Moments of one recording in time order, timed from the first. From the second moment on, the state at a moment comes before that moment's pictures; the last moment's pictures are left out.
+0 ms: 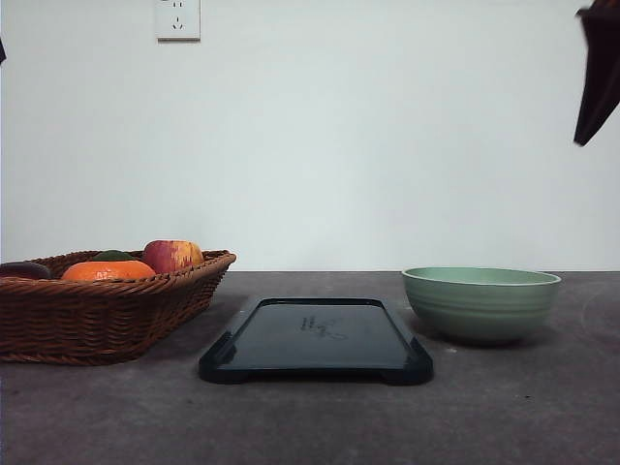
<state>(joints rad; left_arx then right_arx) -0.11 0.98 1.11 -0.92 0.16 -0.18 0.13 1.14 1.01 -0.87 -0.28 0.18</state>
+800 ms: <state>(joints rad) -0.11 0.98 1.11 -0.92 0.16 -0.18 0.13 1.69 1.32 -0.82 -0.23 0.16</state>
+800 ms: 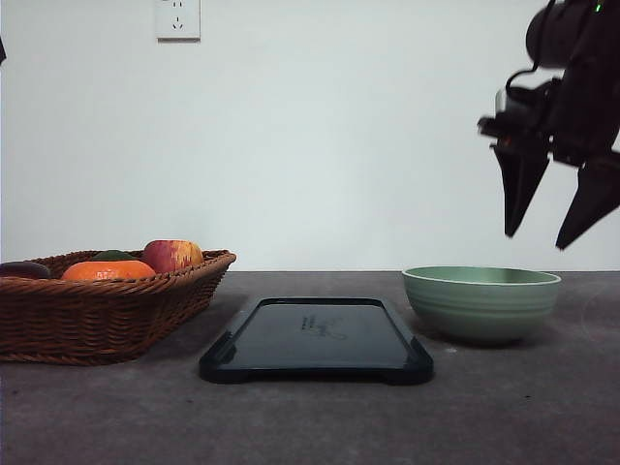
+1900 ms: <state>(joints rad) -0.11 0.98 1.11 -0.92 0.16 -0.18 0.14 1.79 1.51 -1.02 -0.23 0.11</state>
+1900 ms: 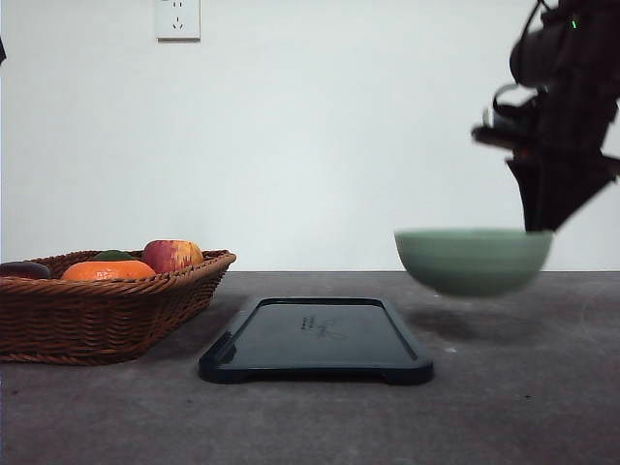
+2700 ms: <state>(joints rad) -0.11 0.98 1.11 -0.92 0.16 -0.18 0.46 1.94 1.72 -0.97 -0.23 0.09</state>
